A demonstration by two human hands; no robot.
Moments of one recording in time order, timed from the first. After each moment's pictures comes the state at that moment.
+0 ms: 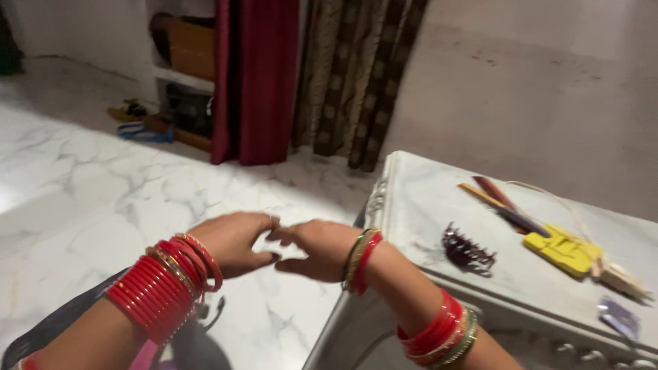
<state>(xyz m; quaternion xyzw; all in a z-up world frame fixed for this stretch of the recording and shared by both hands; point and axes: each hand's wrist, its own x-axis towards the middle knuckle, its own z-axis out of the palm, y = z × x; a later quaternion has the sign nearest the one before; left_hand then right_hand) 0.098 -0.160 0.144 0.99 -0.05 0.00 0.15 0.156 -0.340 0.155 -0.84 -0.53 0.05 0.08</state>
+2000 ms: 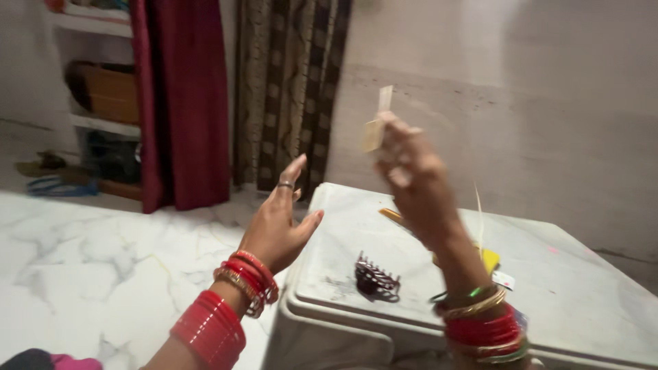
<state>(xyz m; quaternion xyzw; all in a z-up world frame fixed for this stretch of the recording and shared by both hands) 0.186 -0.318 0.184 0.82 -0.18 0.34 0.41 0.202 -0.539 0.257 -0.76 -0.37 -0.45 0.29</state>
